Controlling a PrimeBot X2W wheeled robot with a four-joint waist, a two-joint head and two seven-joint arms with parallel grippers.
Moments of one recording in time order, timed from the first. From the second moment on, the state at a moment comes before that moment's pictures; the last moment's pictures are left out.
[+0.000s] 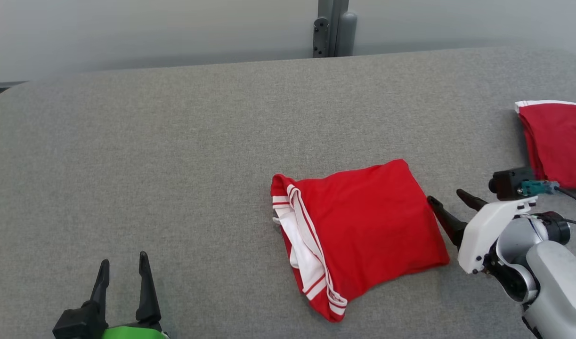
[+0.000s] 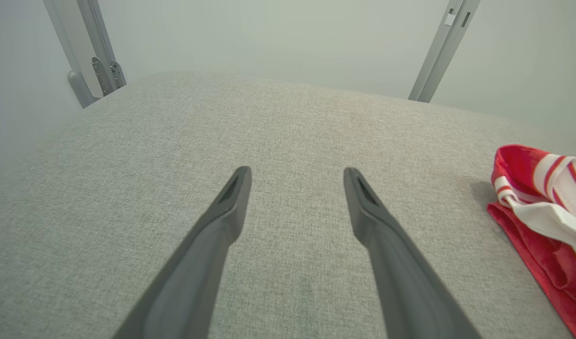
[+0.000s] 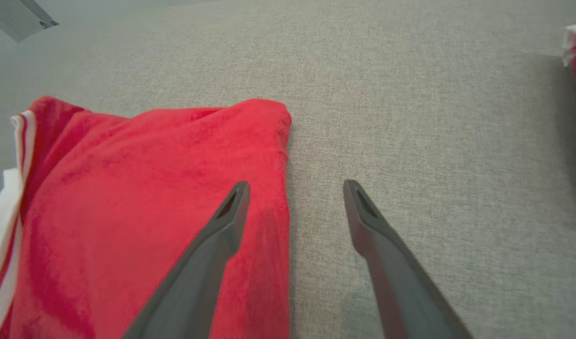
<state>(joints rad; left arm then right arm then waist) 0.11 0.05 -0.01 0.15 -0.26 0.00 -0.26 -0.32 -0.41 0.32 0.33 0.61 0.13 0.23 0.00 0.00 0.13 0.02</state>
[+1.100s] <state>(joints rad) -0.08 0.05 -0.05 0.13 -0.20 -0.01 -0.26 -0.79 -0.71 0.31 0.43 0.96 0.13 0.31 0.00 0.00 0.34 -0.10</state>
